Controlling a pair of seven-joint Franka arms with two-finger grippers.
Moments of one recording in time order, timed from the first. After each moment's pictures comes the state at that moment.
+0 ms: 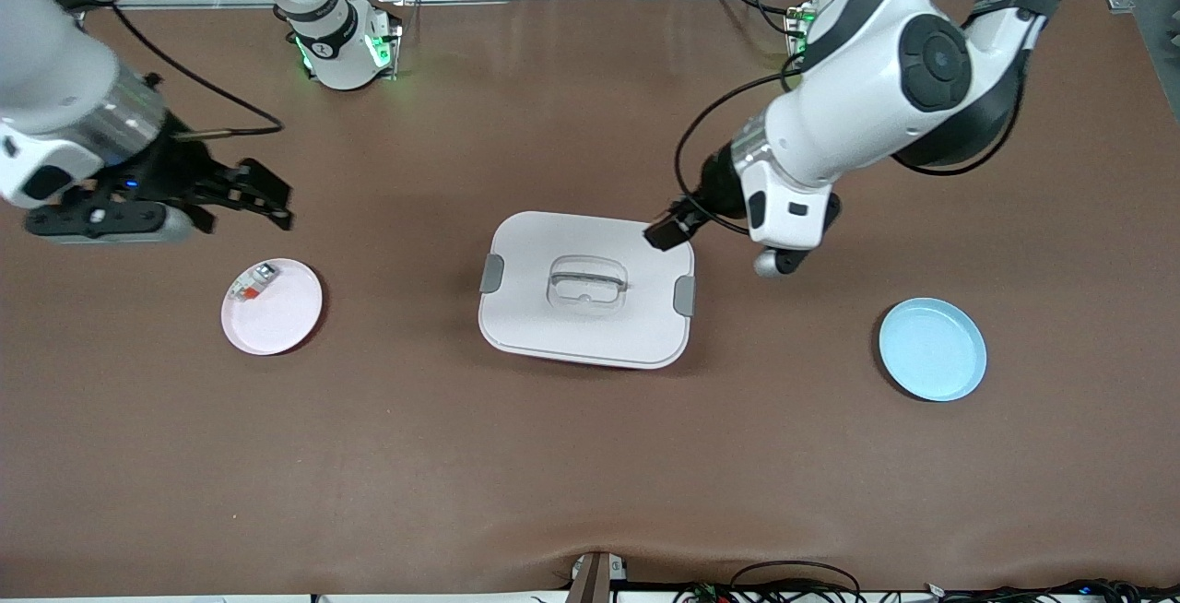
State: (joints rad) left arm -0.03 0.36 -0.63 -1.44 -0.26 1.97 -1.39; right arm 0.15 0.13 0.13 -1.45 0.08 1.68 0.33
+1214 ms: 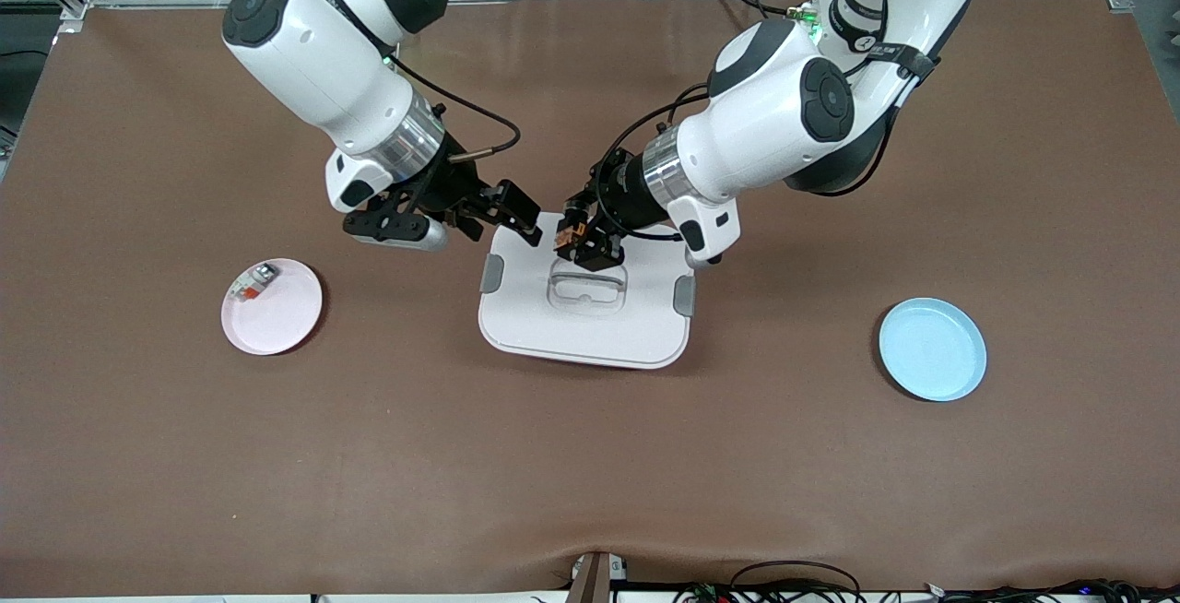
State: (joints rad) left arm -0.15 0.48 -0.63 -1.44 -0.35 2.25 -1.90; right arm 0.45 0.21 0.13 -1.64 0.36 2.22 0.73
